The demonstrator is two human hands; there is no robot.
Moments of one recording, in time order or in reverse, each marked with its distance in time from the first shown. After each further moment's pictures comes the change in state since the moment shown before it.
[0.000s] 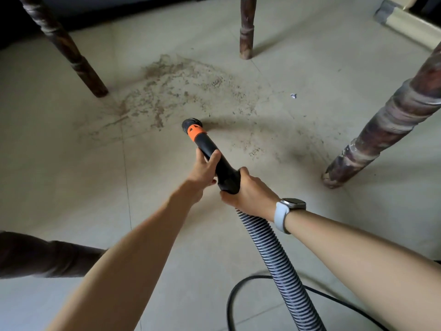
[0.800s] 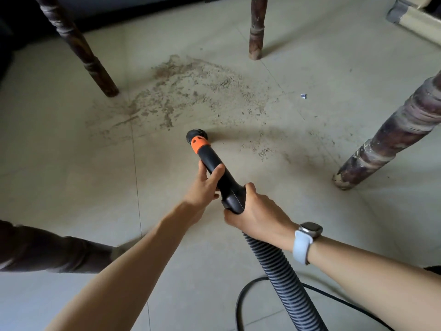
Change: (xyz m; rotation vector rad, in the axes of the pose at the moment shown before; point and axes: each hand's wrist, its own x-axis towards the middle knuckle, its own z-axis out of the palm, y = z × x) left_hand -0.029 -0.026 -0.025 -0.025 -0.076 0.043; right_hand -0.038 -0.019 0.019 -0.057 0.005 0.054
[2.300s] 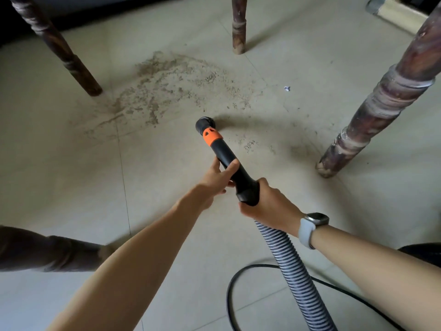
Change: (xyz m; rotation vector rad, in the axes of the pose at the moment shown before) left_hand 0.001 0.017 0.051 0.221 -0.092 -0.134; right_hand 0.001 0.066 -0.015 0.105 0.012 0.033
